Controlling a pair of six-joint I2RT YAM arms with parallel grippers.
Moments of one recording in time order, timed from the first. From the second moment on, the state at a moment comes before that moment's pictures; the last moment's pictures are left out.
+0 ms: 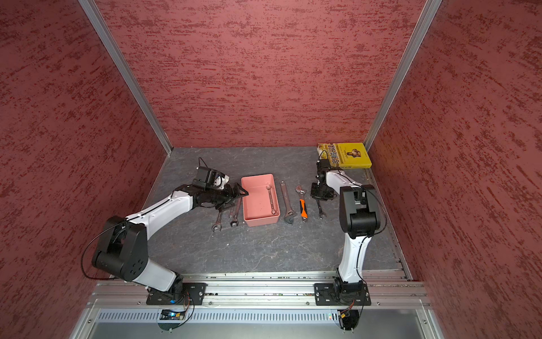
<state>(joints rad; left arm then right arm) -0.32 1.54 1.00 -0.39 0.57 -0.79 0.08 1.99 1.38 -0.77 -0.05 0.31</state>
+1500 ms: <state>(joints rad) -0.26 1.44 0.91 -0.39 0.56 -0.78 0.68 2.31 1.94 -1.03 0.23 0.49</state>
